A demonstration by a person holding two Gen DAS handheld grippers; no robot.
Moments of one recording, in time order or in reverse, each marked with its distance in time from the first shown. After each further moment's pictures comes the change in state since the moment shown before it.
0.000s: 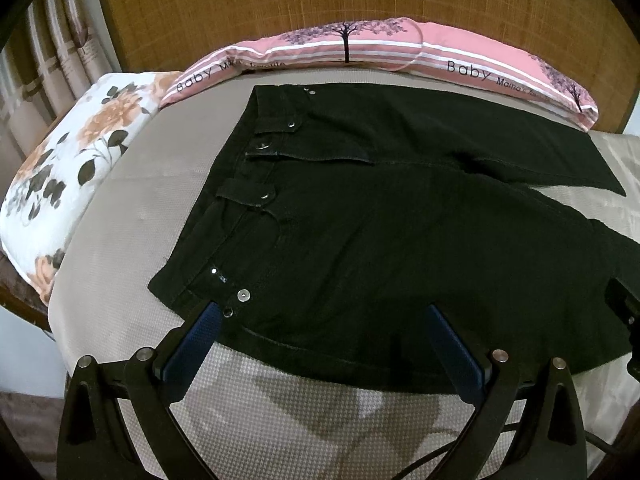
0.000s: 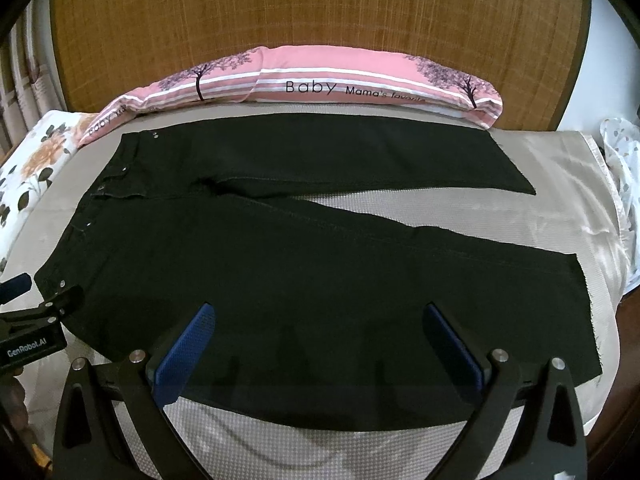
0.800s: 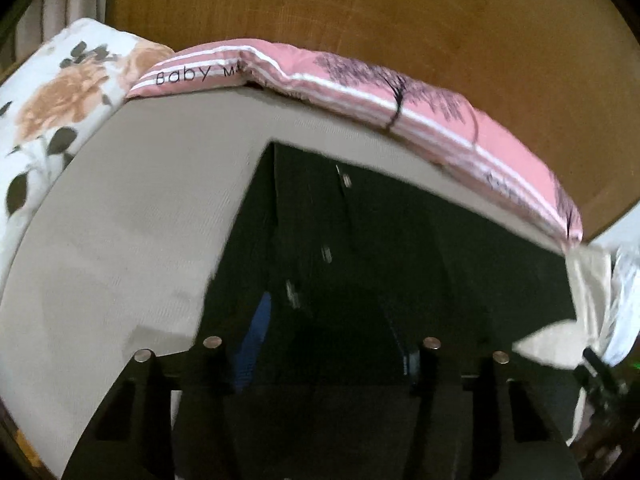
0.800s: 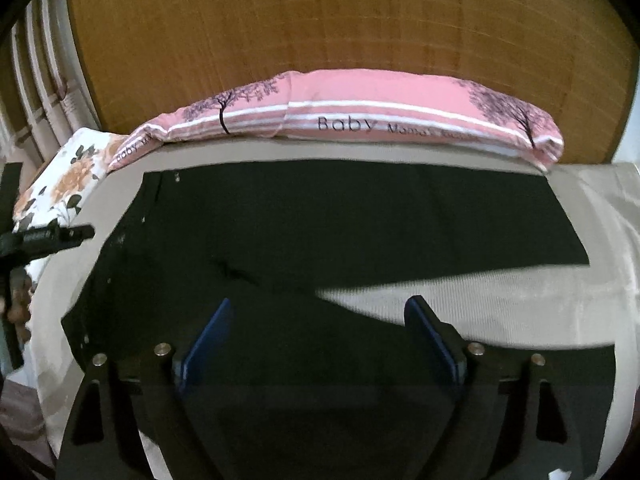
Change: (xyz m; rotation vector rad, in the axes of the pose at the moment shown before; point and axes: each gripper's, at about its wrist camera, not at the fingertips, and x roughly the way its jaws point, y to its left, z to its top) left arm 0.083 0.119 0.166 -0.241 0.036 -0.307; right arm 0.042 -0.017 0.104 -0.056 -0.015 0.207
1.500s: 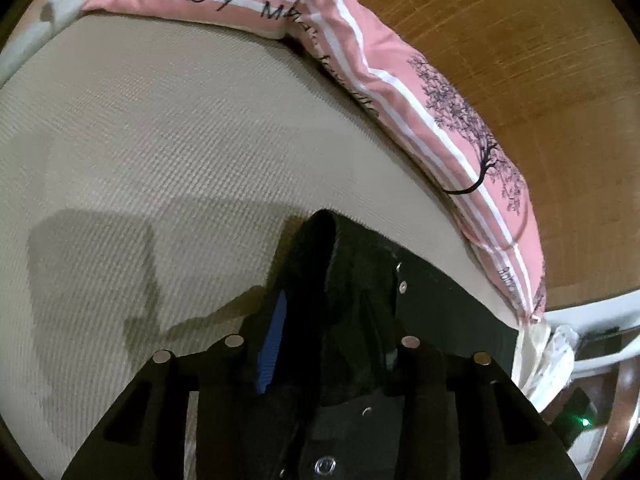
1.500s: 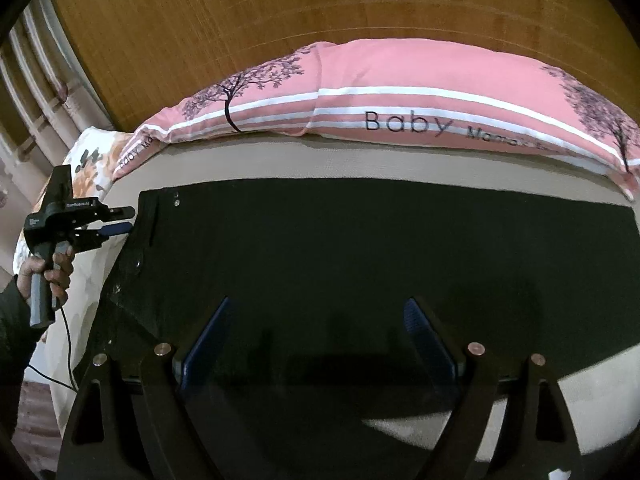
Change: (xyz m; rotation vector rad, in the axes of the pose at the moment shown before) left arm 0.127 0.088 0.097 -0.276 0.168 -0.244; right arm 0.121 0.009 0.082 -0.002 0.127 0.151
